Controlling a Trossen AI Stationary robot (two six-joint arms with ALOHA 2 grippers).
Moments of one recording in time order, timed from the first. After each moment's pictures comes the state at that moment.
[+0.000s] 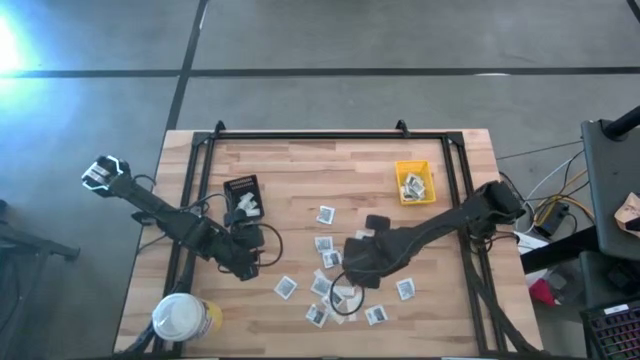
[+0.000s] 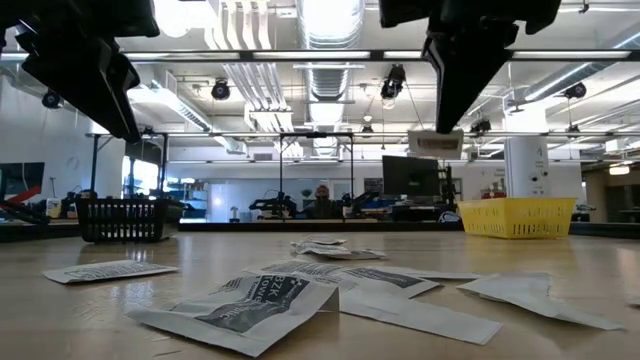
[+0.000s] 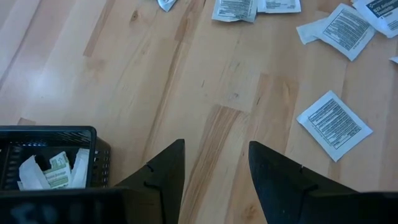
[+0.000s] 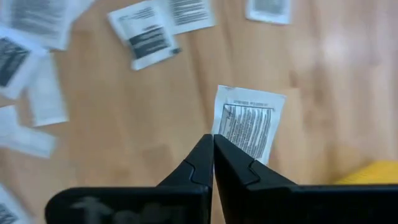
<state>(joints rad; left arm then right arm) -0.52 1.19 0.83 -0.77 -0.45 -0.71 0.39 1.85 1.51 -1.14 0.37 0.58</state>
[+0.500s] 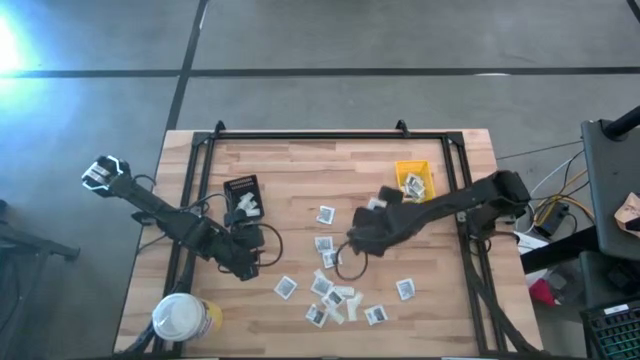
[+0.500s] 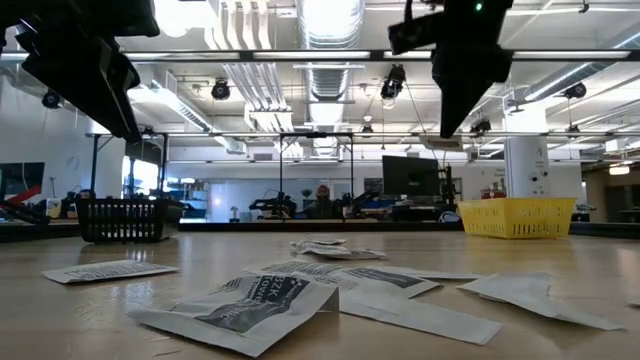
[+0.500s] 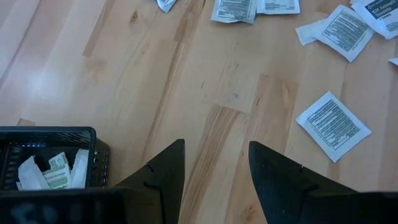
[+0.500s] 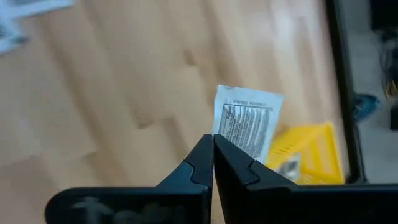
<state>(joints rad) -0.52 1.19 0.83 -0.76 -0.45 -0.71 0.24 1.74 1.40 -1.23 0.52 0.57</state>
